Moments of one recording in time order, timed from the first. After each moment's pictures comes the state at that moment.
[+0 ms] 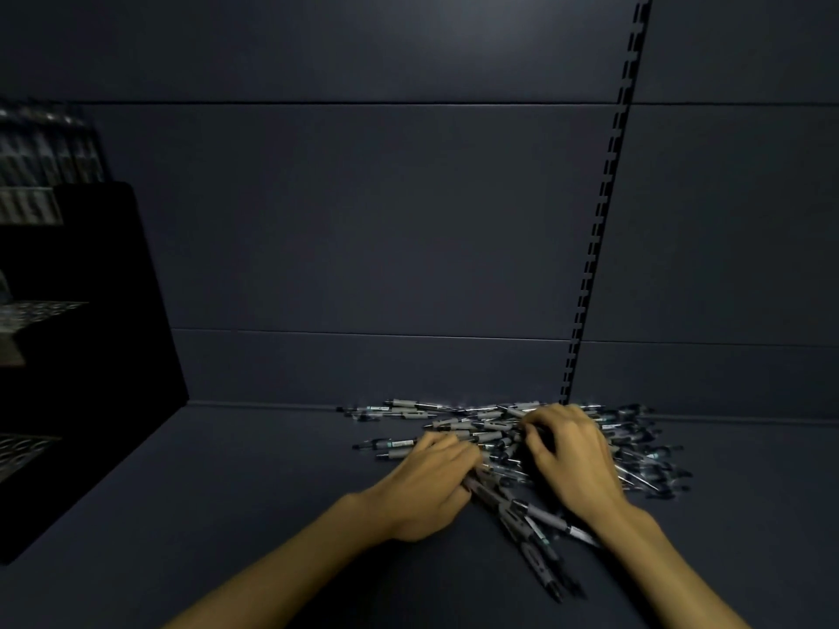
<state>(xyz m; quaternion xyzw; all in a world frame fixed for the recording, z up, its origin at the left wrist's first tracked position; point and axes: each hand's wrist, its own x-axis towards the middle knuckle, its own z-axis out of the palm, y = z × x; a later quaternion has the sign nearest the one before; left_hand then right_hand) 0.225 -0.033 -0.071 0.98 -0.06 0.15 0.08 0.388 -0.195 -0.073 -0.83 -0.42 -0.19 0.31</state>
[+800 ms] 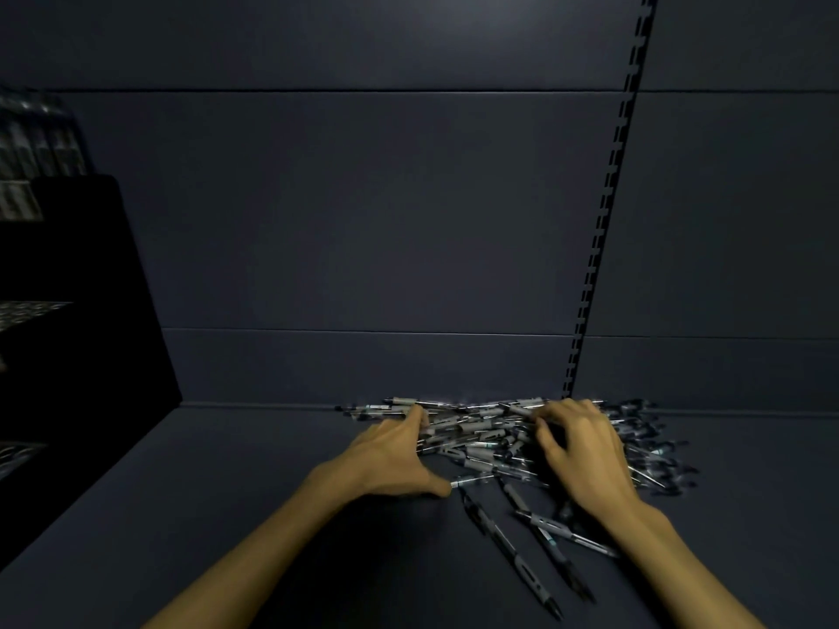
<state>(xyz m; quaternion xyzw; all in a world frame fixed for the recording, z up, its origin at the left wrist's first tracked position) 0.221 0.007 -0.045 0.96 0.21 -0.02 0.17 0.394 -0.197 -0.075 -0.83 -0.41 -0.21 0.31</state>
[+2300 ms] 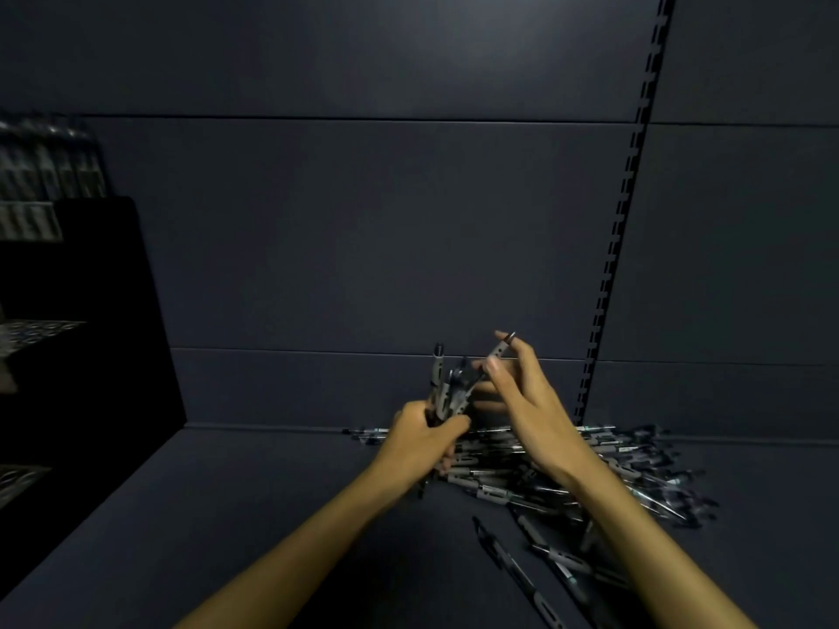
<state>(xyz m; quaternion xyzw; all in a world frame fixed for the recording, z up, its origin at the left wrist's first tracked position) 0.242 -0.007 -0.026 0.78 0.20 0.23 0.56 0.337 -0.139 0.012 -0.67 -0.45 0.07 0.59</state>
